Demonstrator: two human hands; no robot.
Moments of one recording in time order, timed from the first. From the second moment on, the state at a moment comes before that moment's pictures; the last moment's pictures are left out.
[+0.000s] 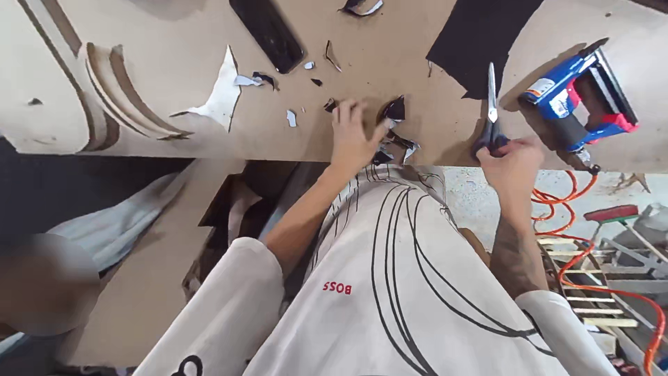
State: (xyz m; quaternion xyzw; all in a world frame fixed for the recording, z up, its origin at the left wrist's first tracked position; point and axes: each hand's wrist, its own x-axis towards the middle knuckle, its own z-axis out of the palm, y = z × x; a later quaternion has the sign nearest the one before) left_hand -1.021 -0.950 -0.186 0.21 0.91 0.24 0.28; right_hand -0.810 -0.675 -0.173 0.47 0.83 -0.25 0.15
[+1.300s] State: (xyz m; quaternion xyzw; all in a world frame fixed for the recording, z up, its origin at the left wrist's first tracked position) left_hand -1.004 -0.920 -0.049 0.10 0.58 0.67 0.45; right_hand -0.759 -0.701 -0.086 0.11 0.61 -0.76 0.17
